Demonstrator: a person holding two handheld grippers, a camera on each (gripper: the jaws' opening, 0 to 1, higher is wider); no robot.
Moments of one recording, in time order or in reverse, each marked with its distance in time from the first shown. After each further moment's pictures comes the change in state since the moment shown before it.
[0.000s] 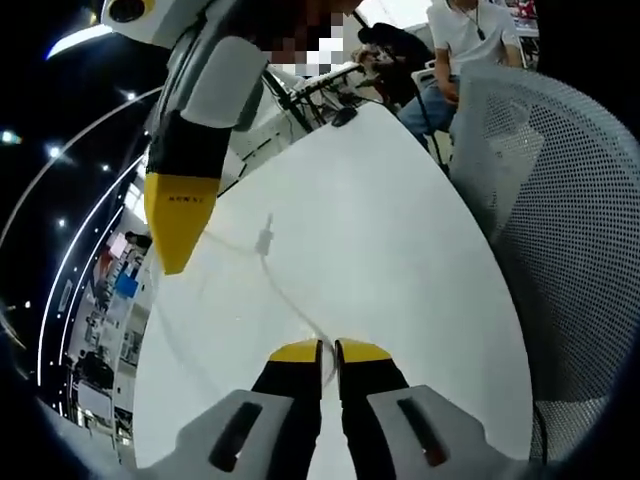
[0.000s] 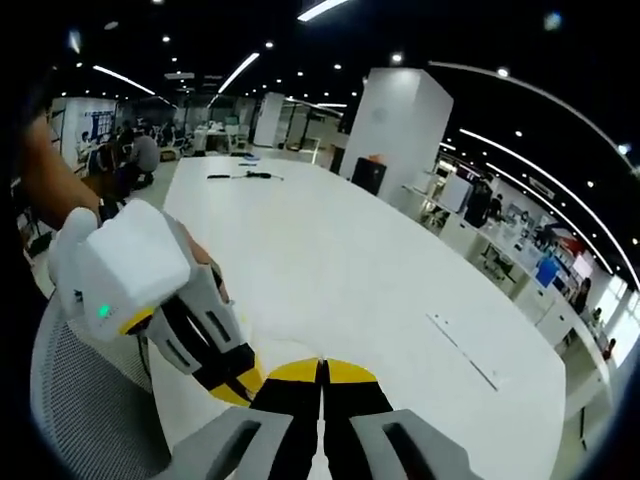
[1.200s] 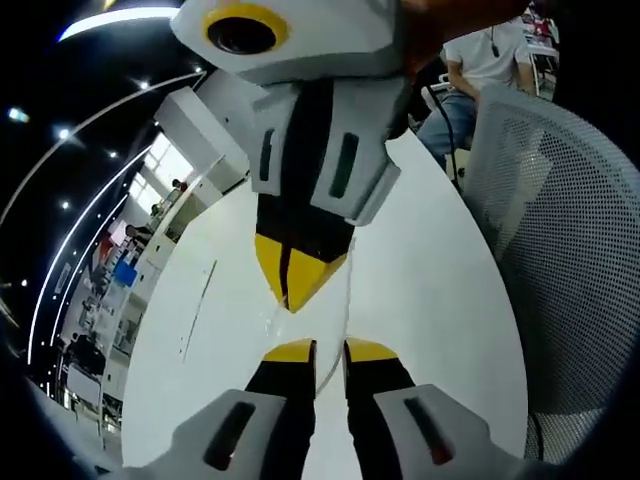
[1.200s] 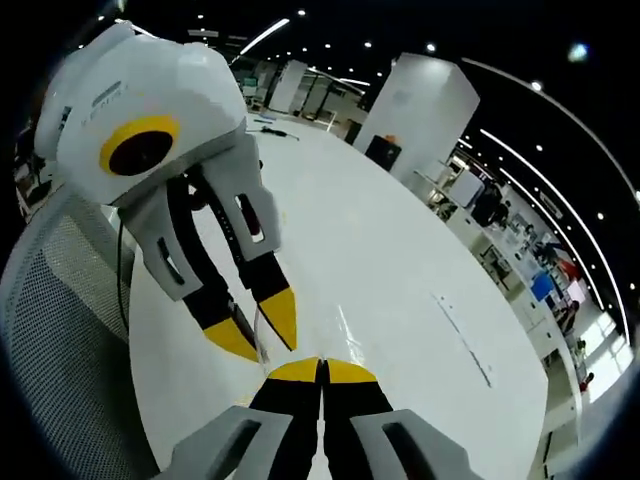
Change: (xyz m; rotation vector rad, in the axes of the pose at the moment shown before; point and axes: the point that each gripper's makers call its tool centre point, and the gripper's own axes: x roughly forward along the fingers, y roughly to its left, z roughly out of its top) left arm -0.008 0.018 0.006 -0.081 -0.026 0.009; right arm 0.029 0.020 -0.053 -0.152 0.144 -0.016
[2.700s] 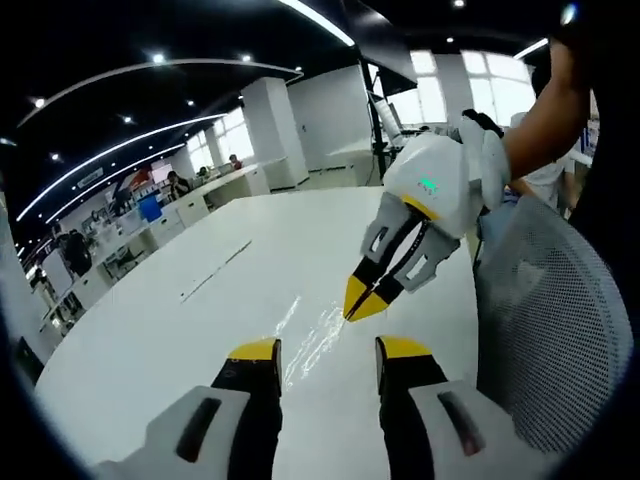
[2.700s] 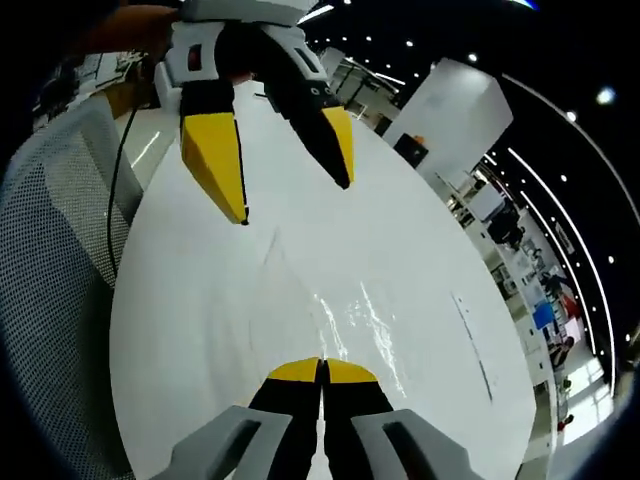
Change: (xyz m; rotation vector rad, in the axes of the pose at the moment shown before) left arm -0.065 0.009 -0.020 -0.466 -0.152 0.117; right arm 0.035 0.024 -0.039 -0.186 0.048 0.030
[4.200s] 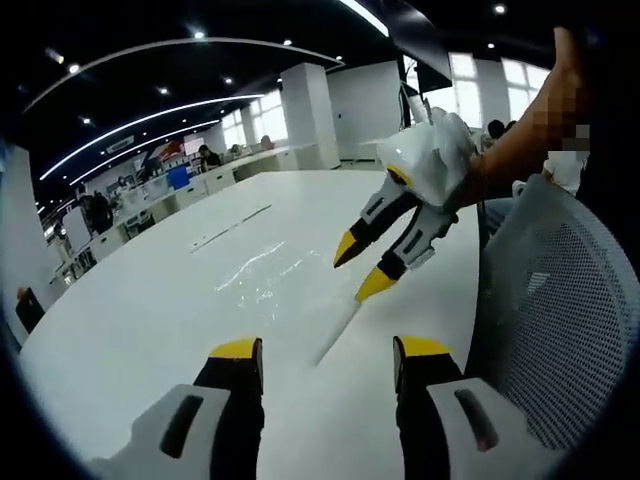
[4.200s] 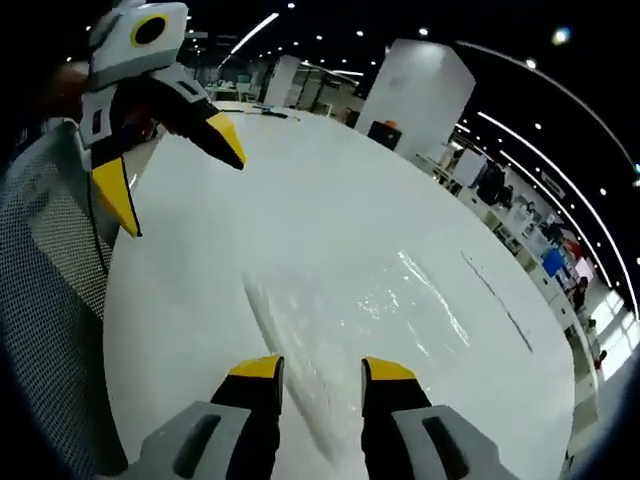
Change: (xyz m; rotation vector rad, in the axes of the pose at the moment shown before) left arm -0.008 -0.020 -0.056 -0.104 0.035 0.096; right arm 0.016 0.016 -0.021 0.324 -0.069 0.020
